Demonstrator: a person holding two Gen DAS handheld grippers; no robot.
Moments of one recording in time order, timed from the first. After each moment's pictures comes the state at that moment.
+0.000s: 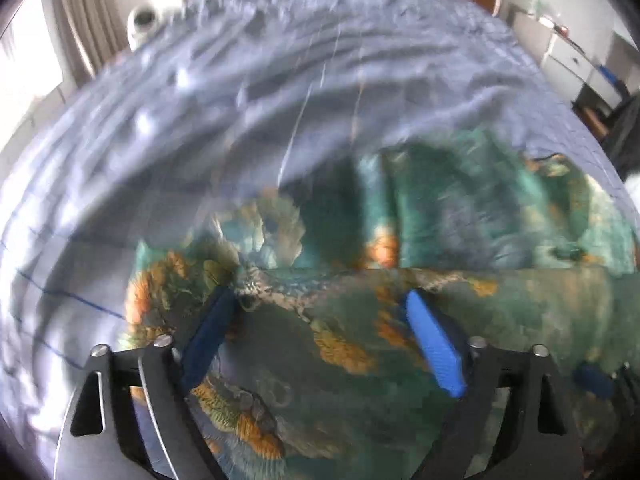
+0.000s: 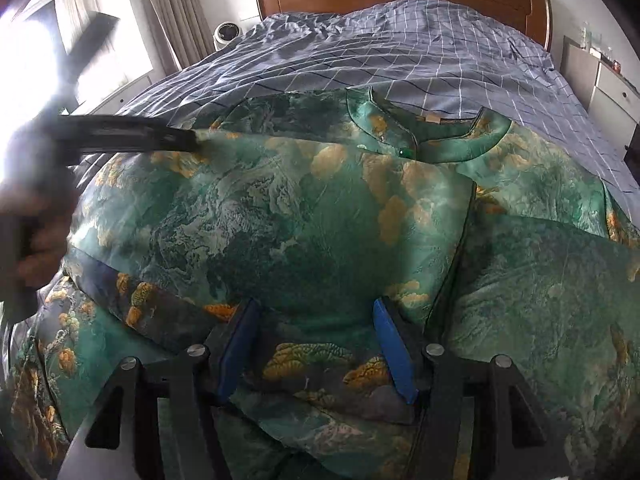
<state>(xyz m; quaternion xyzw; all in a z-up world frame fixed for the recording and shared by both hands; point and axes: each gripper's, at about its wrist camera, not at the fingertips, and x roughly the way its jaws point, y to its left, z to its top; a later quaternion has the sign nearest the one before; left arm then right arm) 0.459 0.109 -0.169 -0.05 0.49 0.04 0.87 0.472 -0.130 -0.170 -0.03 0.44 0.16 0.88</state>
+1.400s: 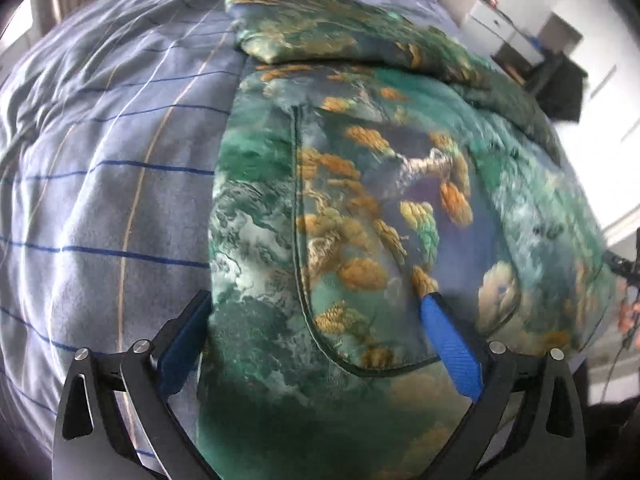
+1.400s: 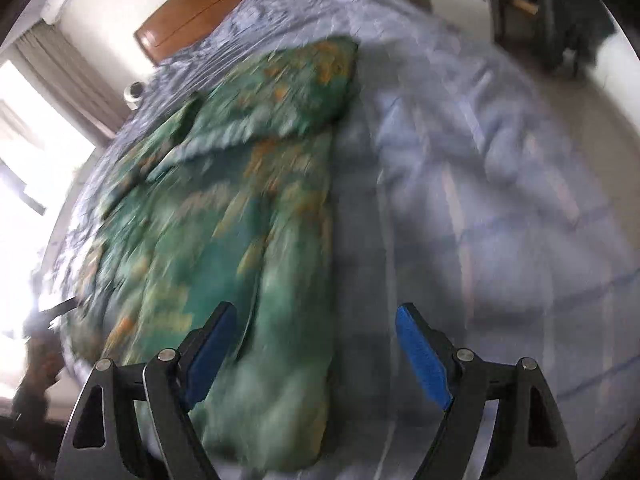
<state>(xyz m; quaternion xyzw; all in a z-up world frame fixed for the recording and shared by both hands) 0.098 0.133 -0.179 -0.08 0.53 -0.10 0.84 0.140 -0.412 -0.159 0.18 0.49 0.07 0.85</state>
